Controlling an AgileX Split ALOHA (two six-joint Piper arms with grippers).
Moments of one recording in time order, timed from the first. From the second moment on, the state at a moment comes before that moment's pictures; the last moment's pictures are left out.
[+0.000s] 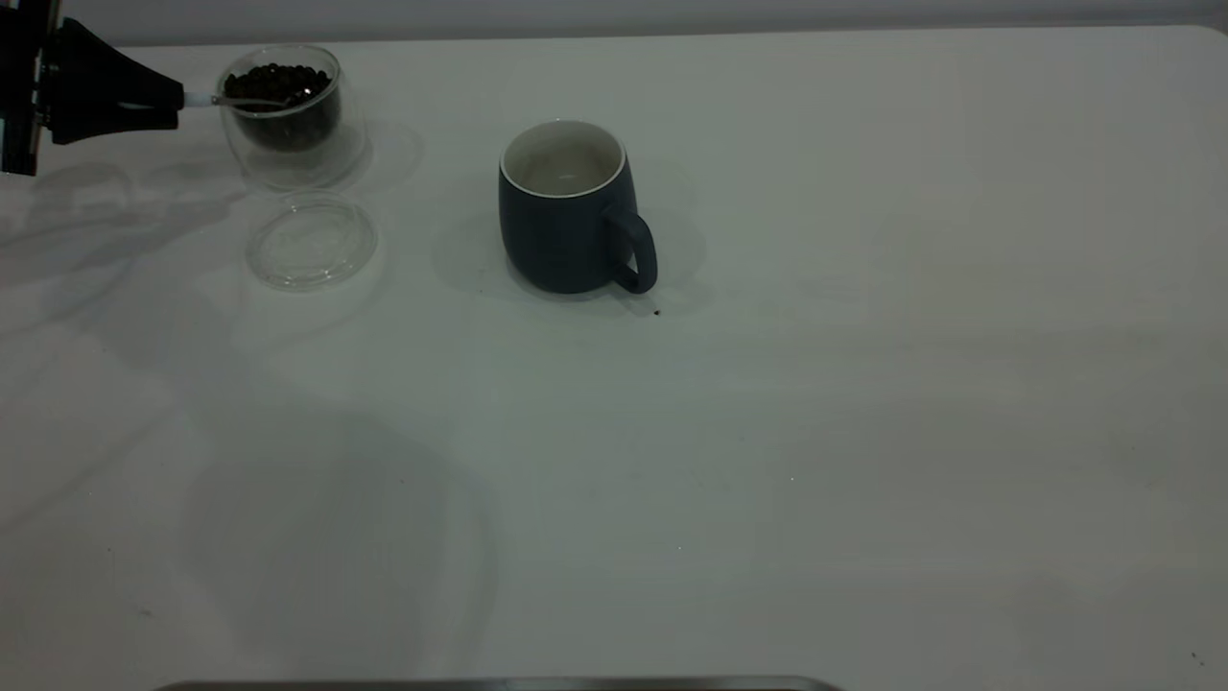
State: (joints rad) left arm 0.38 2.58 -1.72 -1.24 1.02 0.86; right arm 0.04 -0.02 -0.47 0.03 1.13 -0.07
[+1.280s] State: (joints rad) left arm 0.46 2.59 -1.72 -1.29 1.15 0.83; right arm 0.04 -0.02 -0.47 0.03 1.13 -0.07
